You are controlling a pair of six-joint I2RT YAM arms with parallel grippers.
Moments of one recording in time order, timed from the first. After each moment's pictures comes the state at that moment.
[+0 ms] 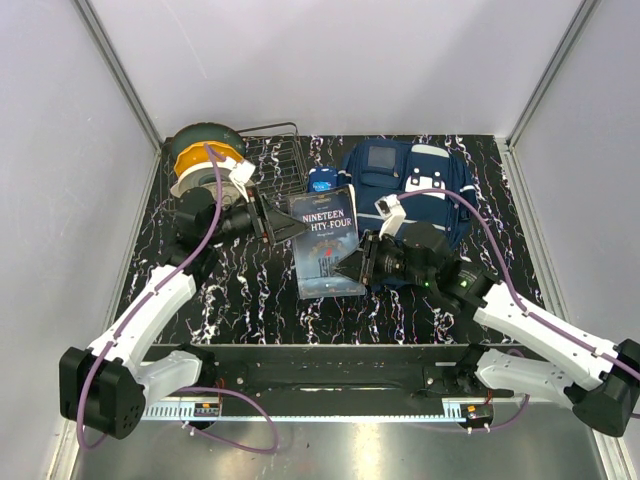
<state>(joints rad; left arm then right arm) -0.32 1.07 0.80 0.20 0.85 -0.68 0.87 0.99 0.88 -0.21 -0.19 0.78</state>
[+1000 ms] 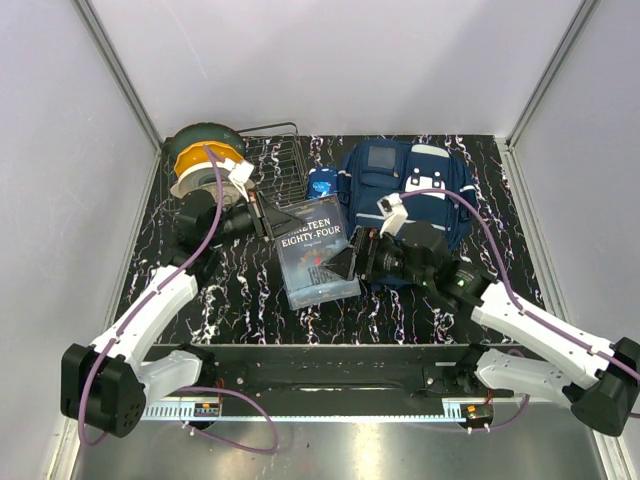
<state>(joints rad) -0.31 1.08 0.78 0.28 0.83 -0.74 0.85 1.01 0.86 -0.16 -0.19 0.83</state>
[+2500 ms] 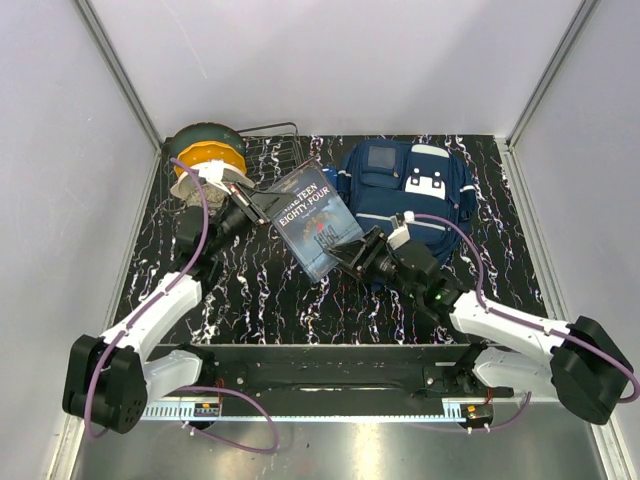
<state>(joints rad) -0.31 1.10 0.63 0.66 0.52 -1.14 0.82 1.11 0.54 0.43 -0.05 1.31</state>
